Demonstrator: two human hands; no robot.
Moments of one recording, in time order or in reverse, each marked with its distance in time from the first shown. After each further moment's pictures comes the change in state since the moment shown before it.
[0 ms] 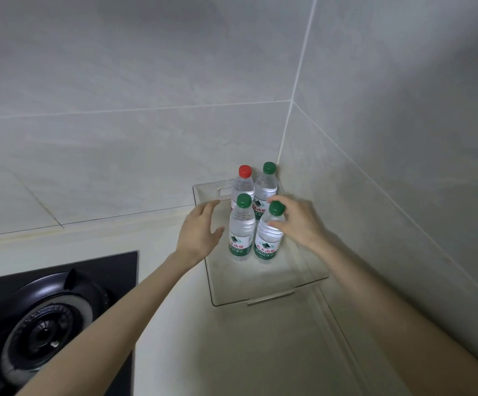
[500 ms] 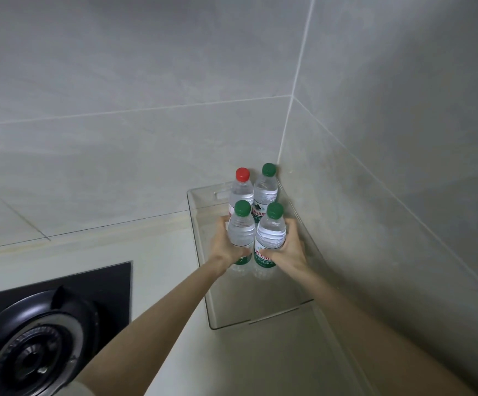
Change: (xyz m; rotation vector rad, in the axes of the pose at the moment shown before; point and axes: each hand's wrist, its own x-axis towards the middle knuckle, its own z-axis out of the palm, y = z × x) left_hand 0.026 0.018 0.072 -0.614 -0.127 -0.376; right_hand -0.019 0.014 0.069 0.606 0.019 0.421
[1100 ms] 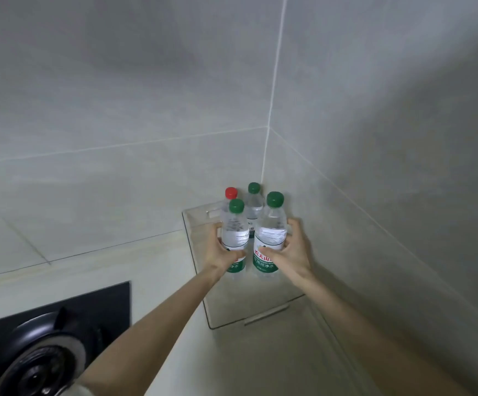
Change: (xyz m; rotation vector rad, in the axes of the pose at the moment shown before) left_hand -0.040 0.041 -0.016 -0.096 0.033 0.109; right_hand -0.051 -0.052 -0.036 0.113 0.199 -0.105
